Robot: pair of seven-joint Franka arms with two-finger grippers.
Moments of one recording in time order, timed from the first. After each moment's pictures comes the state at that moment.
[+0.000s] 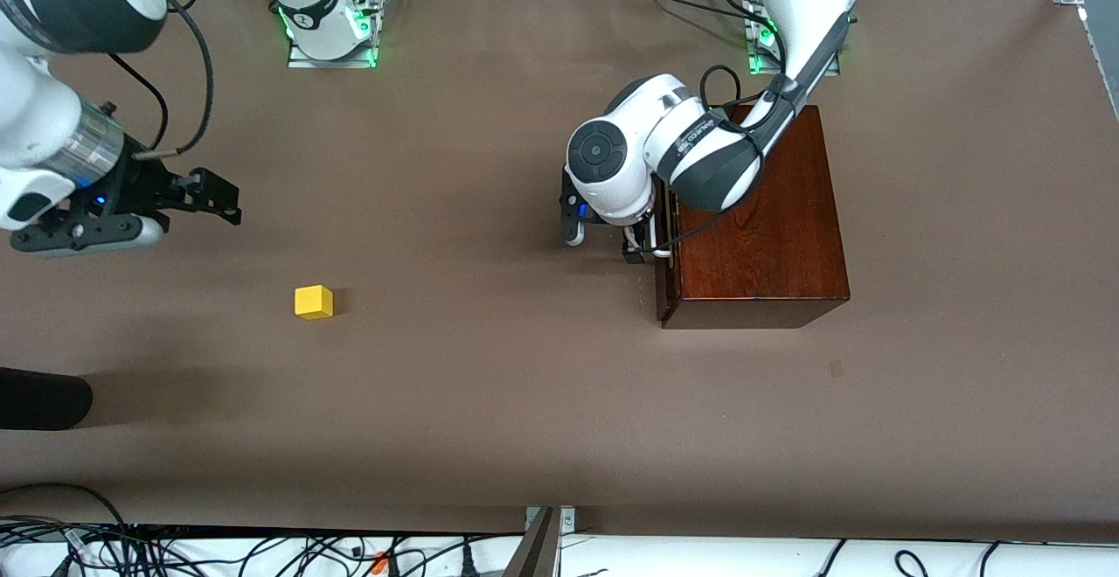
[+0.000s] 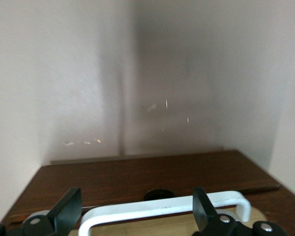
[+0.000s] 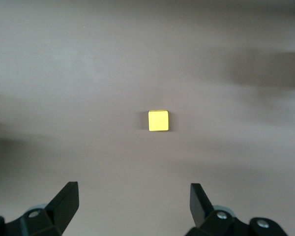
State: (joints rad) left arm -0.37 0.65 -0.42 -1.37 0.28 1.73 0.72; right arm 0.21 0.13 -0.10 -1.56 0.06 1.72 0.00
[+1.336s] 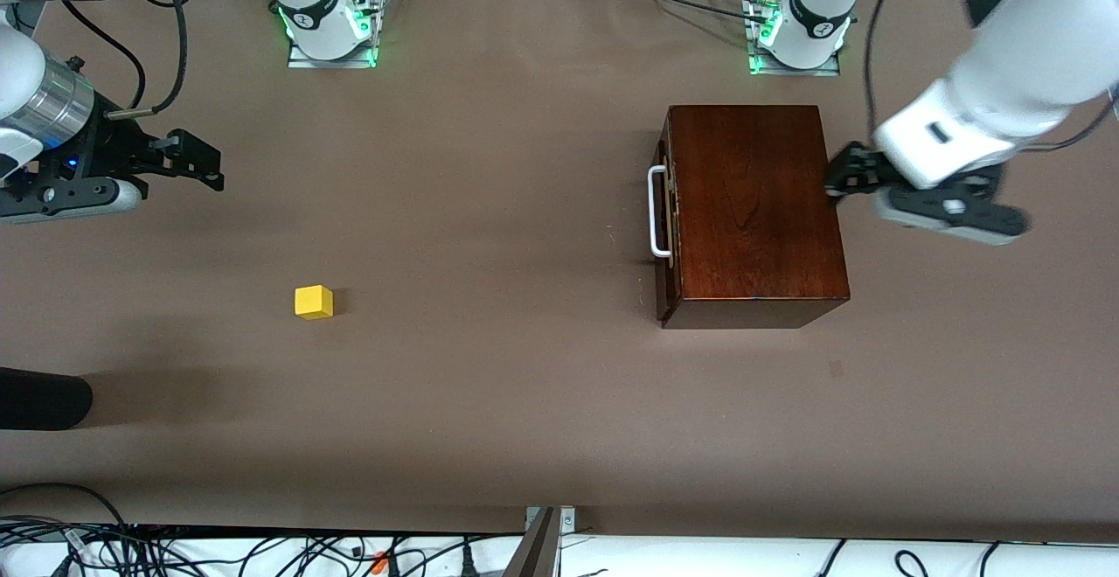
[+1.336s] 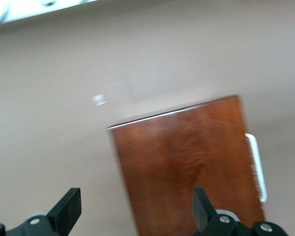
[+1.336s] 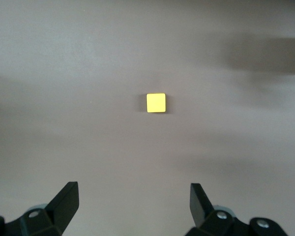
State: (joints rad) left arm -0.18 0.12 0.01 -1.49 0.02 1.65 -0.02; right arm 0.21 0.12 -0.10 -1.49 0.04 1.58 0.00
